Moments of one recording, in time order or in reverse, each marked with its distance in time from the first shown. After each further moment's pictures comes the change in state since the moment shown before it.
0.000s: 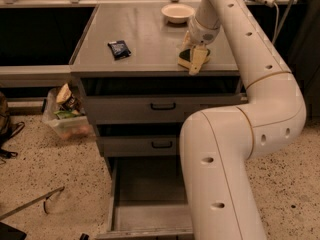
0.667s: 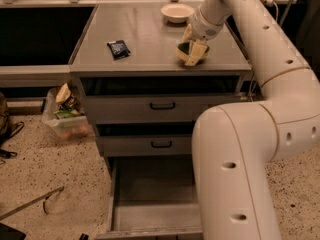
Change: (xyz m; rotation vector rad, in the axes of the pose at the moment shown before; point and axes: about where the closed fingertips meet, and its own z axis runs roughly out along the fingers) arm -0.011 -0.009 -0.023 0.091 -0.095 0.019
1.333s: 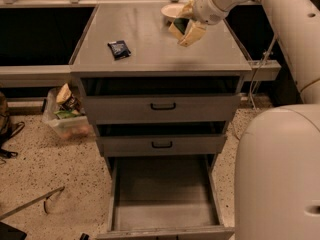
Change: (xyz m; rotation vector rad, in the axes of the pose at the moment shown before) arm -0.052 -0.012 -0.072 0.214 -0.165 -0.023
